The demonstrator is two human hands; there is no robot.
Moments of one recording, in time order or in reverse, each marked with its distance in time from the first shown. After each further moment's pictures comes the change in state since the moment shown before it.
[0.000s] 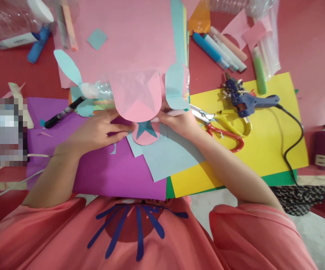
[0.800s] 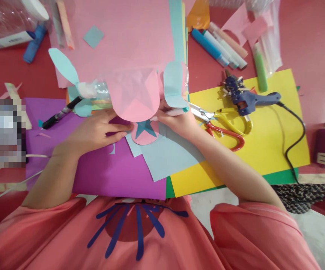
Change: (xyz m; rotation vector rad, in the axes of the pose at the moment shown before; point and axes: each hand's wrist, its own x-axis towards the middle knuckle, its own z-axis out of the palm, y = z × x) left_hand 0.000 -0.002 0.002 0.010 0.008 0.008; right_hand -0.003 0.002 -0.001 -0.101 0.052 -0.025
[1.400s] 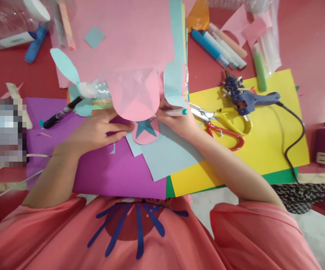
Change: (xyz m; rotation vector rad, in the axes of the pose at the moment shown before) left_hand 0.000 0.000 0.001 -0.004 0.023 0.022; right_hand -0.001 0.001 0.002 -0.047 0.059 -0.039
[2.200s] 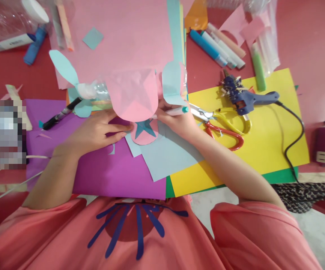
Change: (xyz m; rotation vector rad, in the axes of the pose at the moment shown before) left_hand 0.000 0.000 -0.001 -0.025 -0.010 -0.032; right_hand 0.001 0.005 0.001 0.028 -0.006 -0.079
